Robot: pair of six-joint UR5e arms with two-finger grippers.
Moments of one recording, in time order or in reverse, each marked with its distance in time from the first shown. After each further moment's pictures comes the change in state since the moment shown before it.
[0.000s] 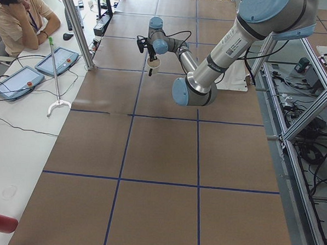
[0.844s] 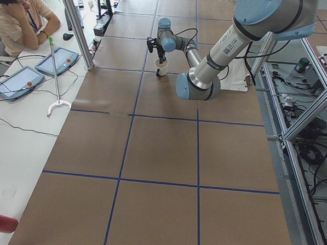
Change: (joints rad) left arm 0.079 -0.032 -0.005 0.038 0.017 0.009; right arm 0.000 0.000 0.000 0.000 0.000 0.000
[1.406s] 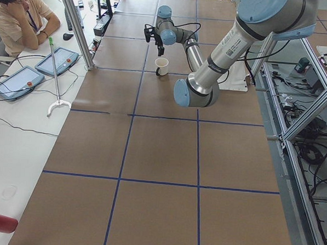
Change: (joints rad) left arm -0.139 0.148 -0.327 0.071 -0.092 0.153; right arm 0.000 0.000 0.000 0.000 0.000 0.000
